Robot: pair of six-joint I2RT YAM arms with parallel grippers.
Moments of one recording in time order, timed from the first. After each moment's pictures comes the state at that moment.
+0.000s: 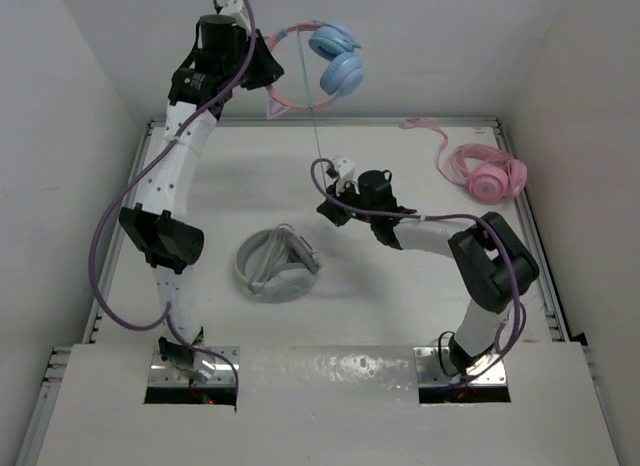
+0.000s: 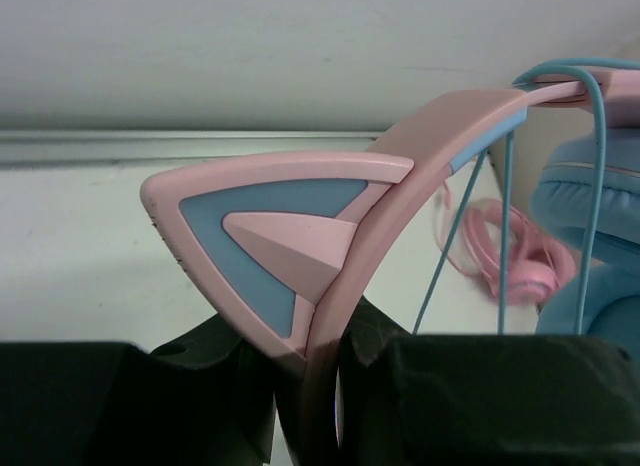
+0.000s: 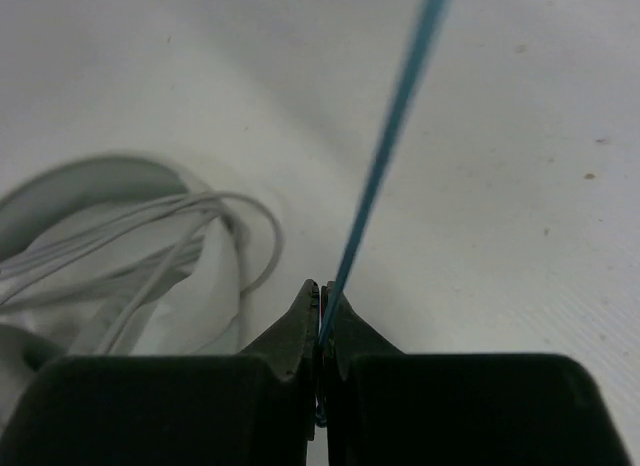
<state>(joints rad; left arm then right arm) -0.27 2.00 2.45 -0.75 0.18 -0.42 0.53 1.79 0.86 0.57 -0.36 0.09</state>
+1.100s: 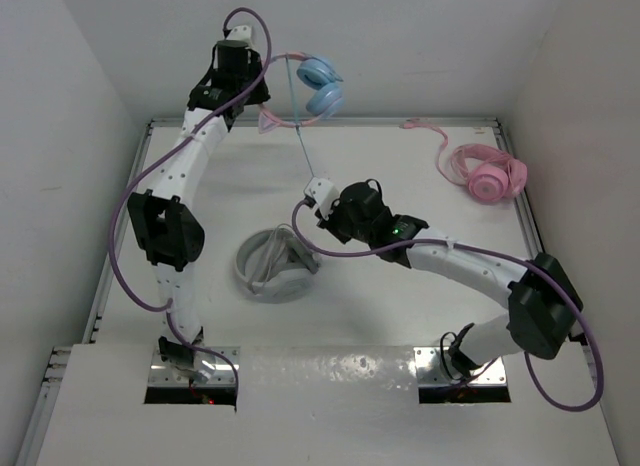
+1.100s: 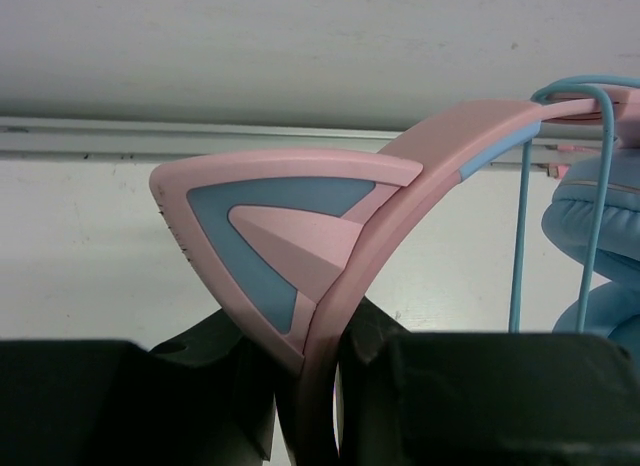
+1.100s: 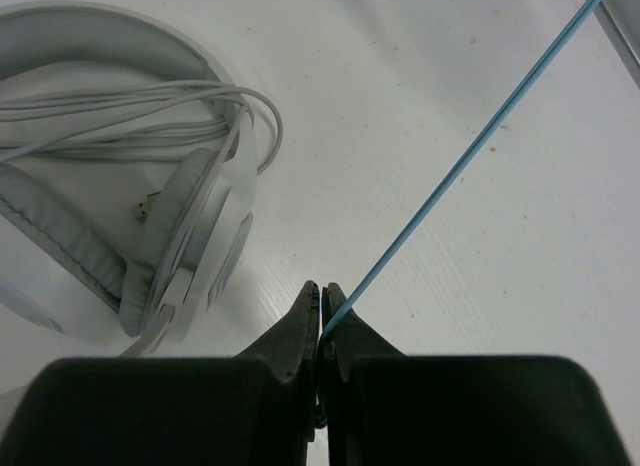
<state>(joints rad) -0.23 2.05 2.19 -0.56 -0.11 -0.28 0.81 1.46 0.96 -0.07 0.03 -0.30</state>
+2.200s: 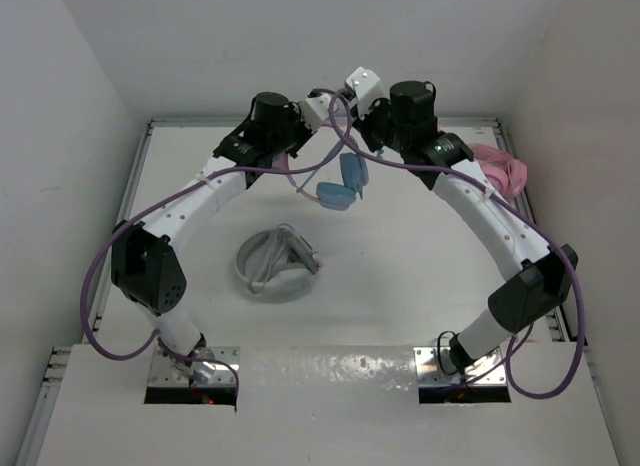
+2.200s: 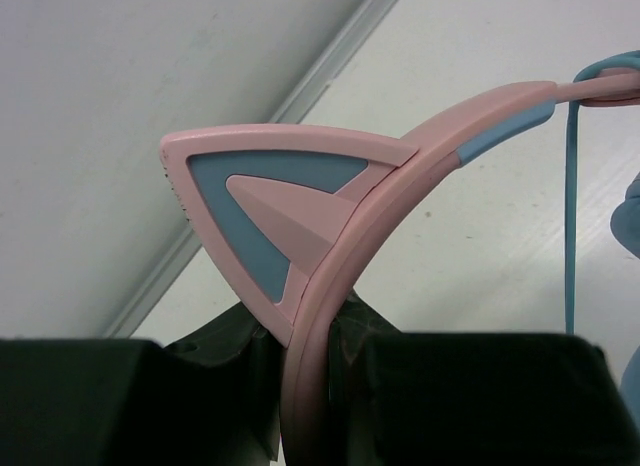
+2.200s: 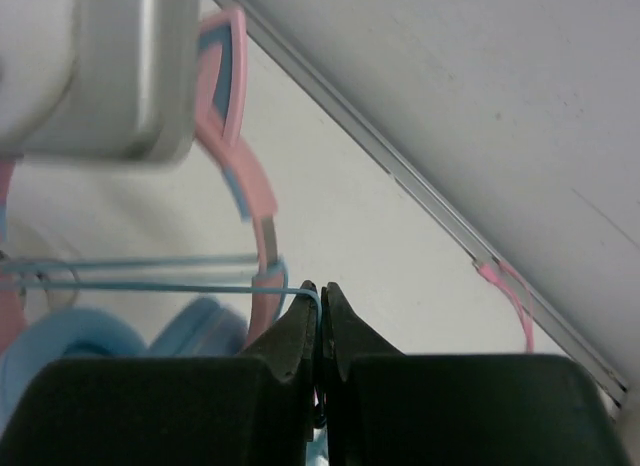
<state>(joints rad) -0.48 1.70 1.59 -0.28 0.03 0.52 0.48 1.57 1.59 -0.37 -0.05 -0.41</state>
